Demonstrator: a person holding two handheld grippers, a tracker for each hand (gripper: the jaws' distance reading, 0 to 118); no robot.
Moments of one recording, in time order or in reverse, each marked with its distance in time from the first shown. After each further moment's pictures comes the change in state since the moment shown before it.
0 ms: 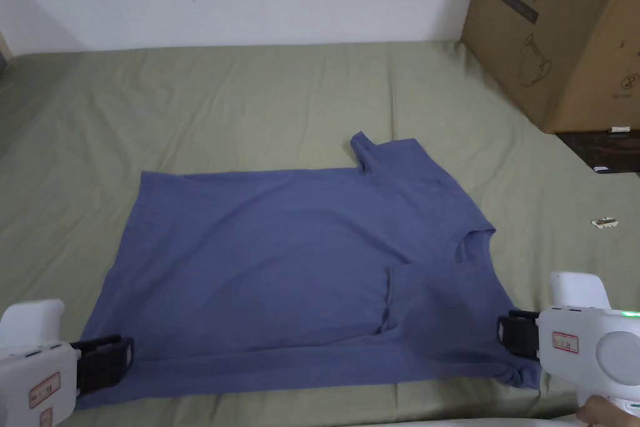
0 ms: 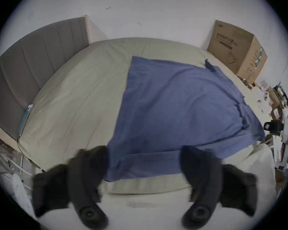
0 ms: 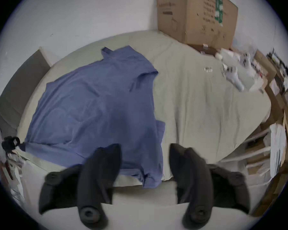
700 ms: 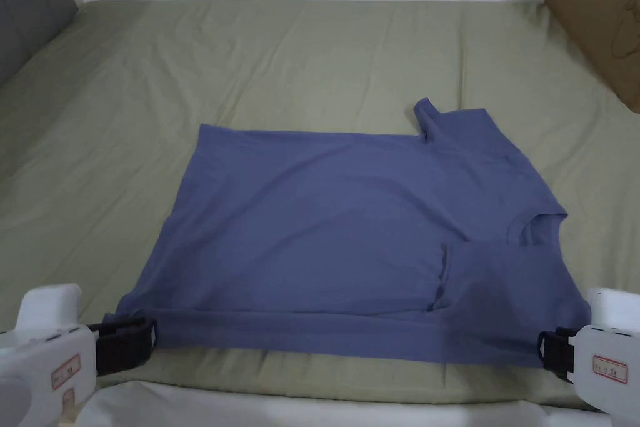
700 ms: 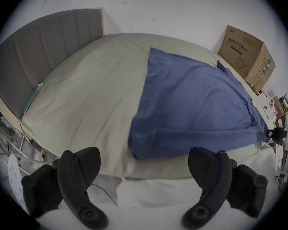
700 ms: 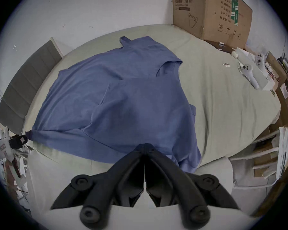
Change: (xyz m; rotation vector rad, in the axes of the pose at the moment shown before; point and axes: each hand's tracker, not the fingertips) left arm -0.038 -0.033 -0.004 -0.022 0.109 0.101; right arm -0.020 -0.020 -0.023 -0.085 0.114 -0.014
